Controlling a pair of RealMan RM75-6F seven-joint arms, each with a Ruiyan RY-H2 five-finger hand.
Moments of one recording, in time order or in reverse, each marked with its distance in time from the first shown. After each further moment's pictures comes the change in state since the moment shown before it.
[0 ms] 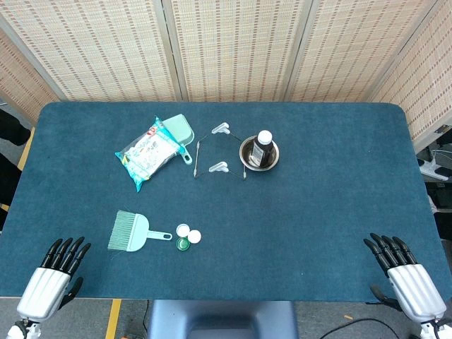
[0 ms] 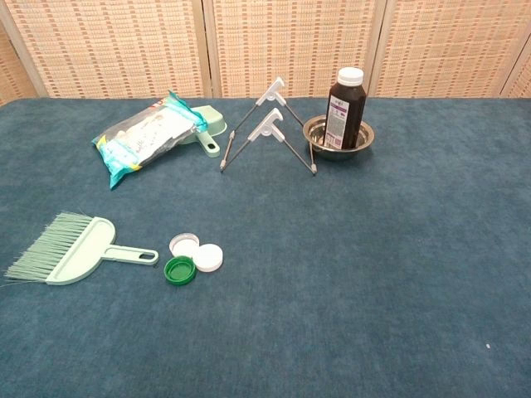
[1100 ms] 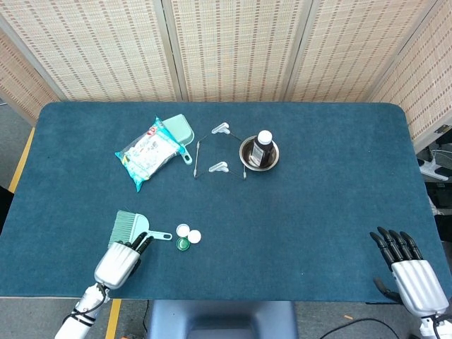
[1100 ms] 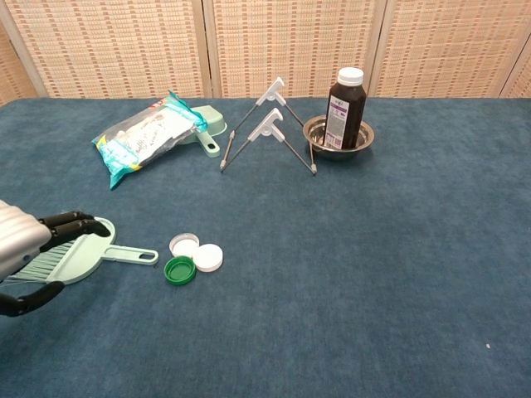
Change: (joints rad) left arm -0.222 -0.289 -0.123 0.036 -0.095 -0.354 0.319; right arm -0.007 -0.032 0.041 -0.006 0.069 0.010 -0.071
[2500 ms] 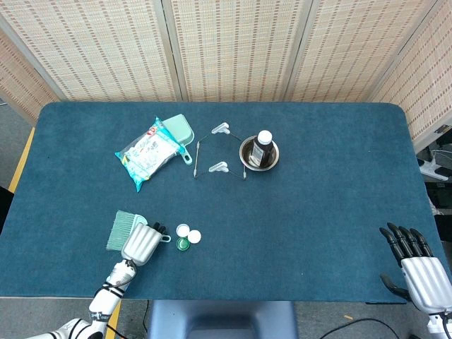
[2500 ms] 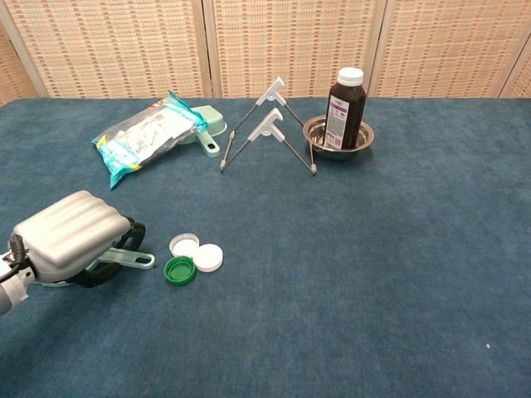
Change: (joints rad) left arm -0.182 -0.202 -0.047 0.188 -0.198 -0.102 0.204; right arm -0.002 0.025 0.016 -0.002 0.031 0.011 0.048
